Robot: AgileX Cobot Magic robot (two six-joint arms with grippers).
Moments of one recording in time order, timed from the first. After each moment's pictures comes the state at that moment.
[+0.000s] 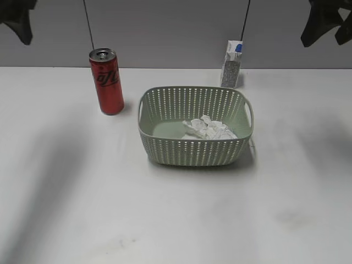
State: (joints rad) left arm -0.20 1.75 -1.68 -0.01 1.21 -0.02; right arm 0.11 1.80 -1.71 0.19 1.16 -0.13
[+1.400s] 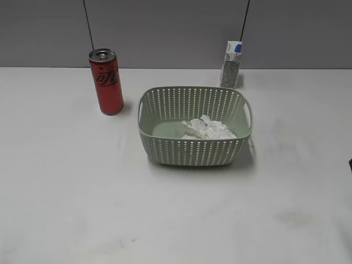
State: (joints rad) left arm -0.13 0.44 -0.51 -0.09 1.05 0.09; right arm 0.11 1.06 -0.68 0.19 0.81 -0.07
